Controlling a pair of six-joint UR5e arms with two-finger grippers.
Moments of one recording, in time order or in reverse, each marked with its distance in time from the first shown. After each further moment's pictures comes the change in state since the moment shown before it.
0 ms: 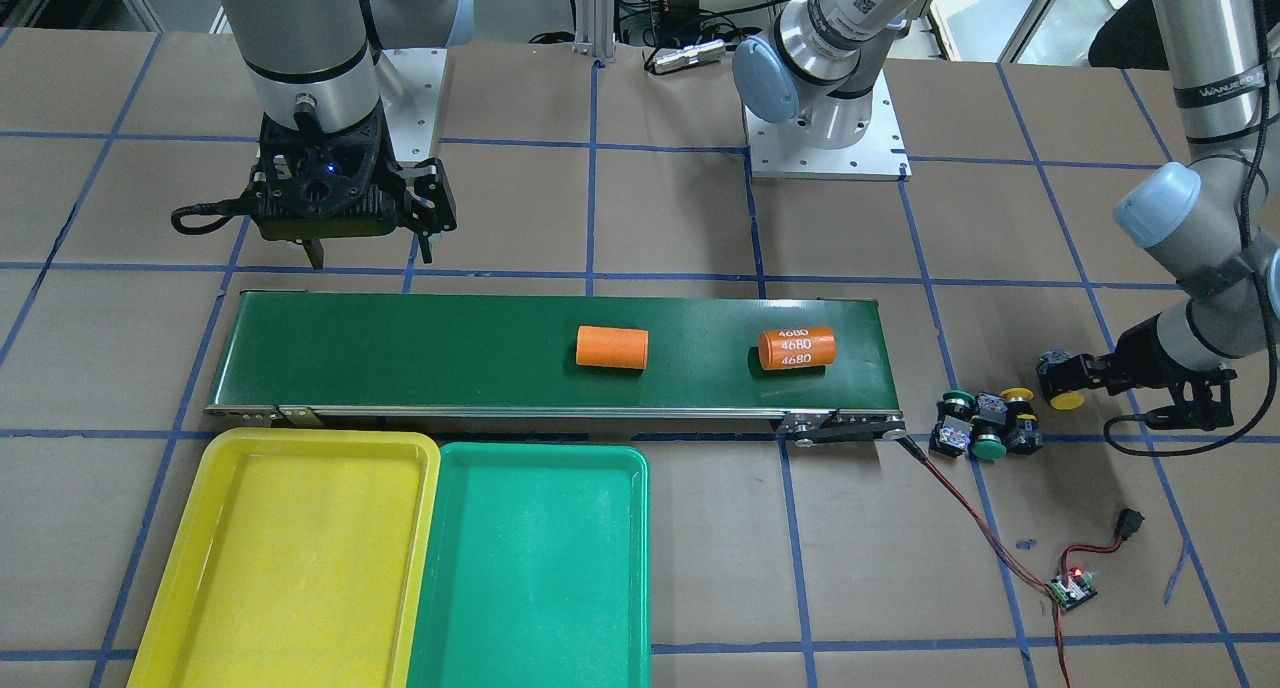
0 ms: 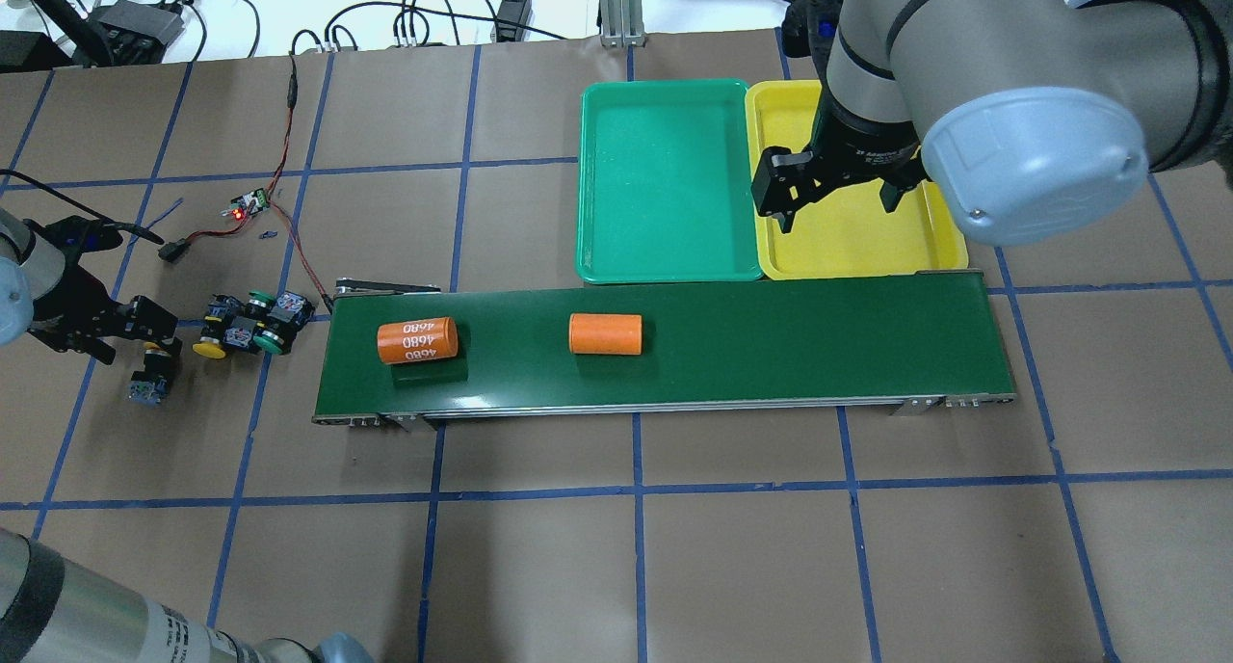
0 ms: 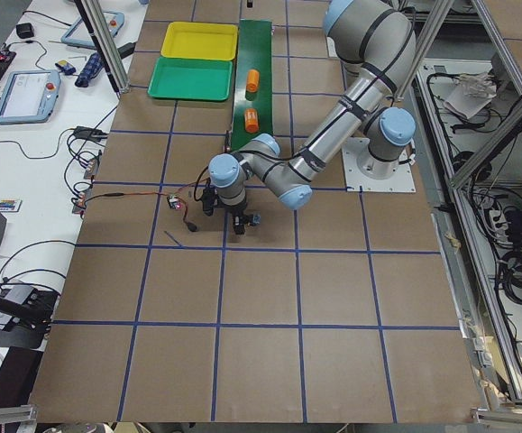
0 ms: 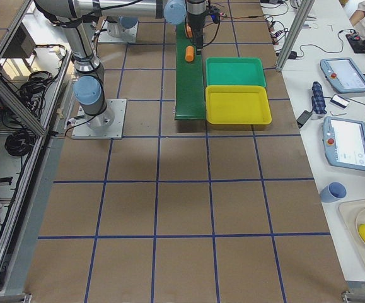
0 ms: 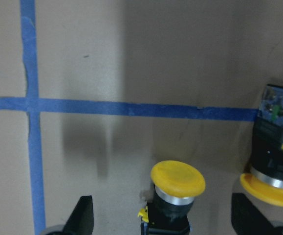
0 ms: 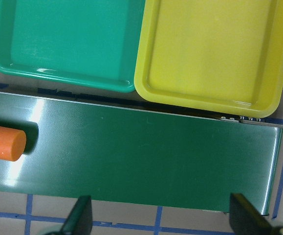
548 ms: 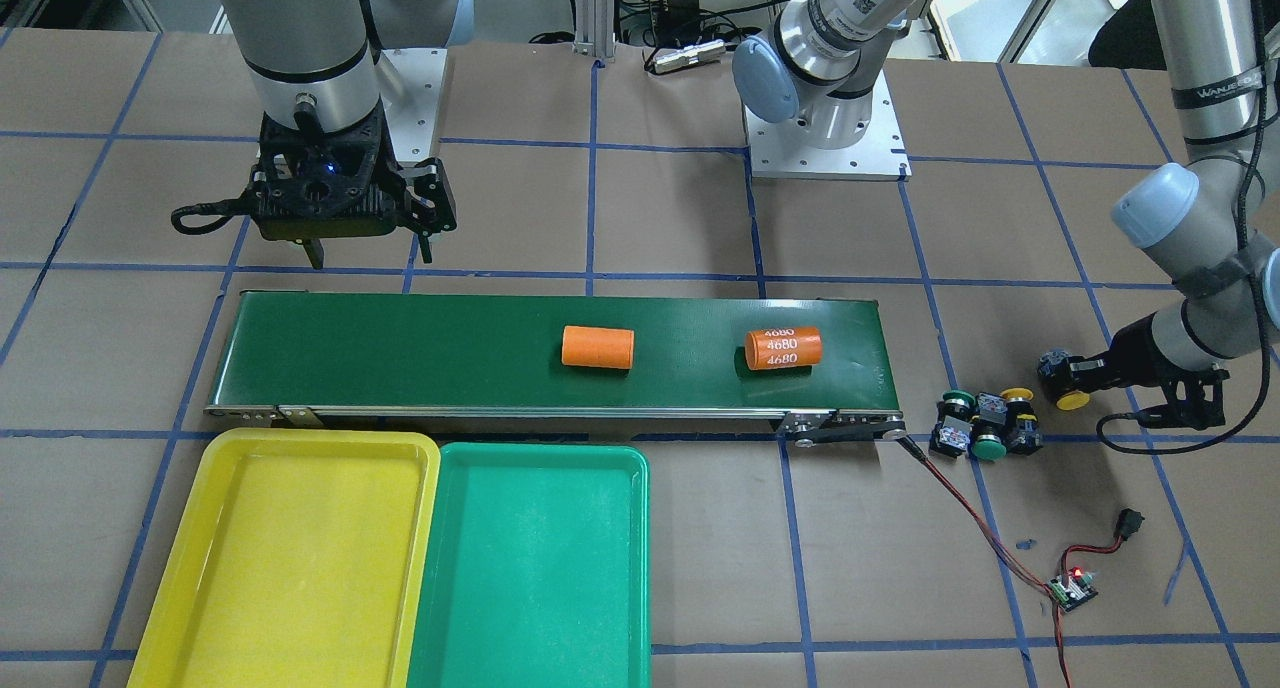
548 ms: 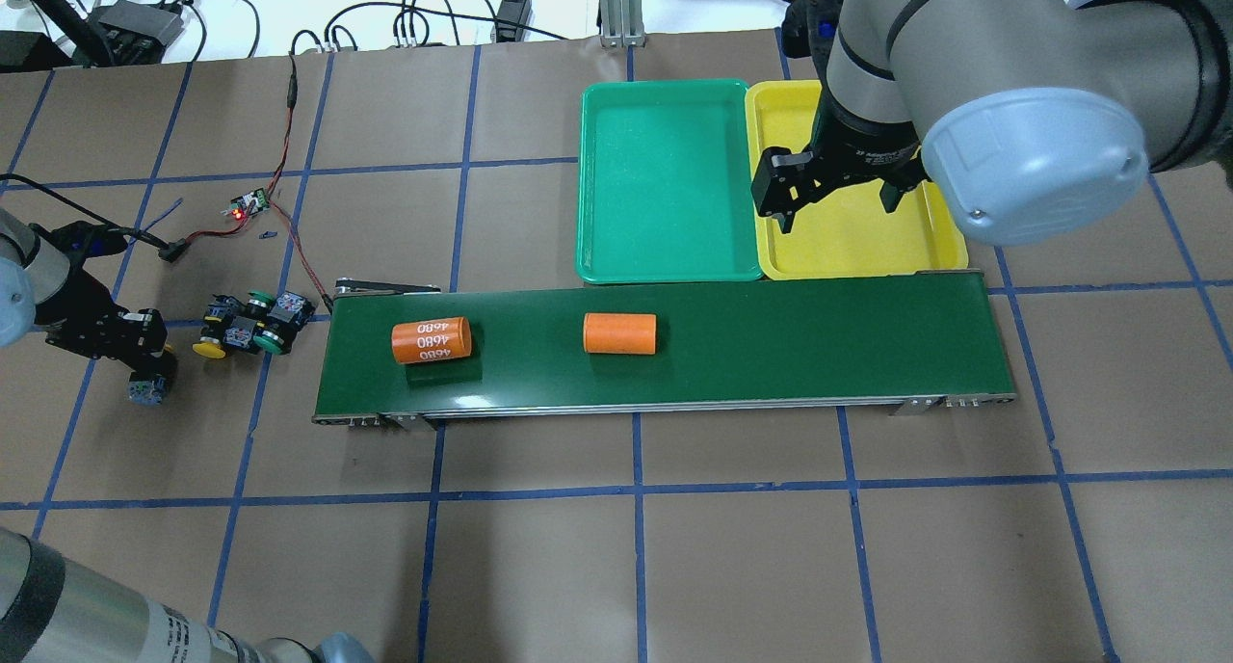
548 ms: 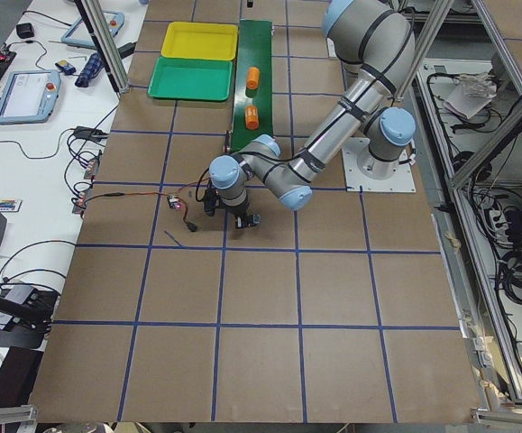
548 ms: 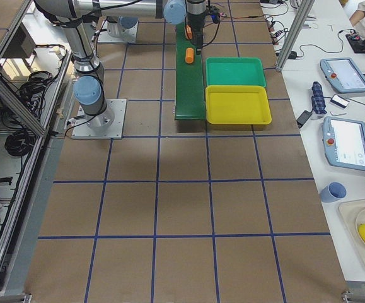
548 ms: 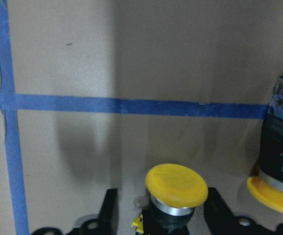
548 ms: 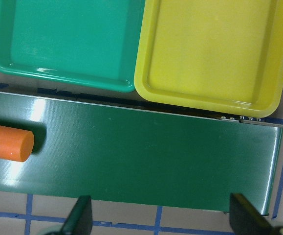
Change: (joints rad) left arm -0.004 0.011 -0.001 -0.025 0.003 0.007; right arm 0.000 0.000 0.000 0.001 0.000 0.000
